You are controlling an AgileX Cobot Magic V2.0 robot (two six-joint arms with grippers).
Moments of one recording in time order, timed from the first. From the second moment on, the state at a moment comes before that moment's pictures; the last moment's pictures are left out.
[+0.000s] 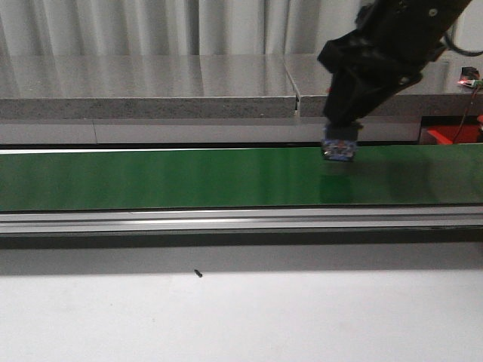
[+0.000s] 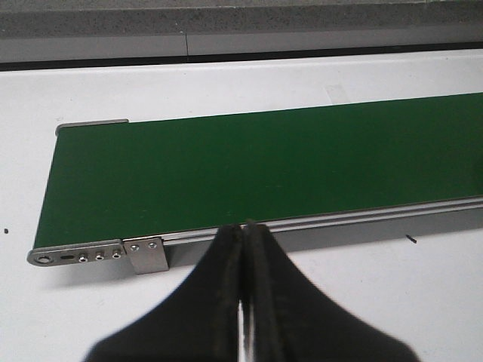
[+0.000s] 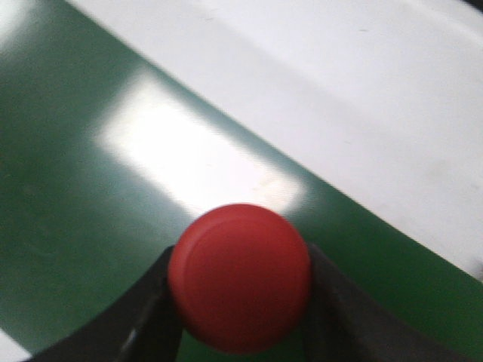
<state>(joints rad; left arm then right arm) 0.05 0.46 -0.70 -0.31 0.86 0.24 0.21 1.67 -1.27 0.31 0.62 -0.41</state>
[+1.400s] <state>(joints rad) 0.05 0.46 -0.70 -0.31 0.86 0.24 -0.32 1.89 -1.27 0.12 0.35 -0.06</state>
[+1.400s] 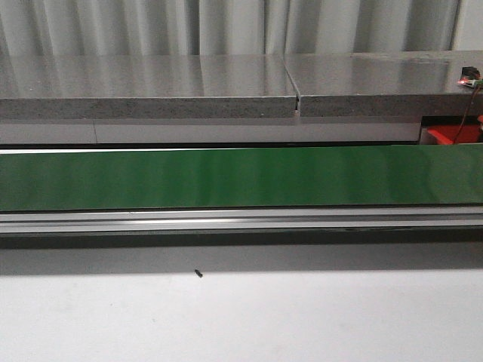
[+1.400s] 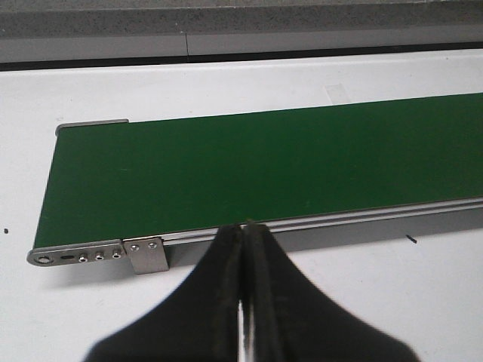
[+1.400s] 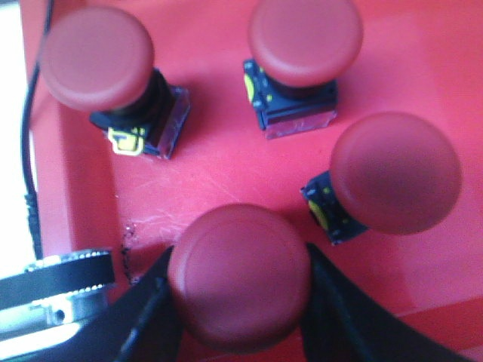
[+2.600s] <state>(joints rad) 0.05 0.46 -0.70 -0.31 0.86 0.24 -0.29 1.69 -1.20 0.09 0.38 -0.05</state>
